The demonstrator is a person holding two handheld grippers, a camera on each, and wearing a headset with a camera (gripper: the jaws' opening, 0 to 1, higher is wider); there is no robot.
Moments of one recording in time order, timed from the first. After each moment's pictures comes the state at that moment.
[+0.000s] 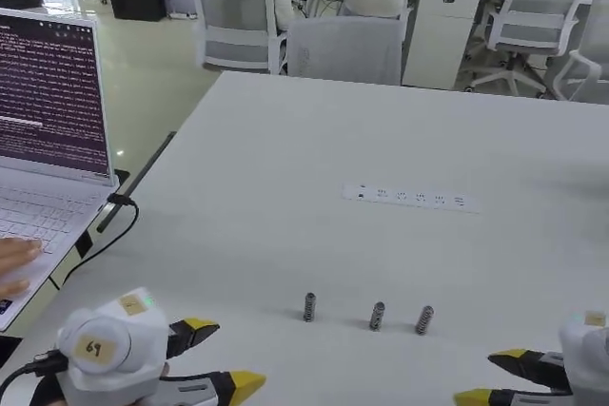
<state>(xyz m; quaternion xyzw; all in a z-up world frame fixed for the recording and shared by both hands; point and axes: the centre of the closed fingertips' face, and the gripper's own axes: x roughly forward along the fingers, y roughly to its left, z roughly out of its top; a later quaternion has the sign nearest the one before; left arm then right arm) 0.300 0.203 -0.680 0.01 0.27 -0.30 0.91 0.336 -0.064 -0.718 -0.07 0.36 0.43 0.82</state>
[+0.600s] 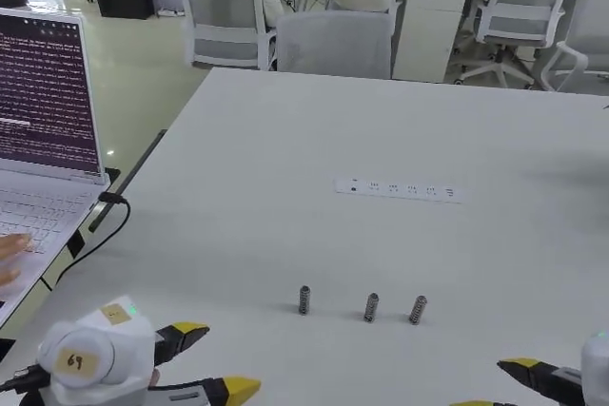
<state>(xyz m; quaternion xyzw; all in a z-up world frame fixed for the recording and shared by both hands) 0.287 0.202 -0.680 0.00 0.27 -0.30 0.92 0.312 -0.067 -0.711 -0.01 0.34 0.40 0.85</state>
